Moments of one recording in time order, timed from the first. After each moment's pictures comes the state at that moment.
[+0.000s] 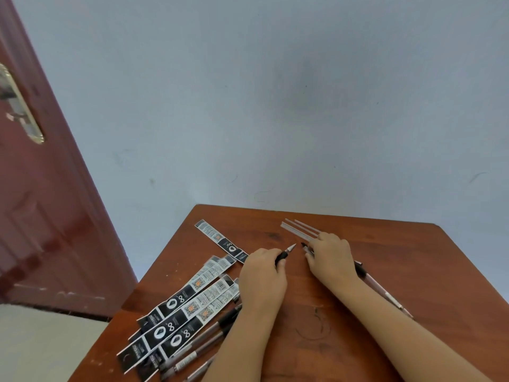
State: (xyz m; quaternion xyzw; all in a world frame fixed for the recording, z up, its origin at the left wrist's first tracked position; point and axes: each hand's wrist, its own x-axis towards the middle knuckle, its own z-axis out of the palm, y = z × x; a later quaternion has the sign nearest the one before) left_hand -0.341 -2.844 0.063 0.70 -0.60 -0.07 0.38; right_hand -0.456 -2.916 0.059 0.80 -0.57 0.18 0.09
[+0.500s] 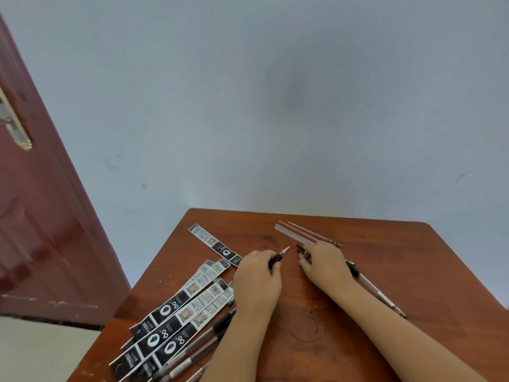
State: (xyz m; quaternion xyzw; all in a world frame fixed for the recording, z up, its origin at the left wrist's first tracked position) left_hand -0.341 -2.844 0.063 0.69 -0.60 -0.06 0.40; right_hand -0.461 -2.915 0.056 0.80 -0.58 0.16 0.00
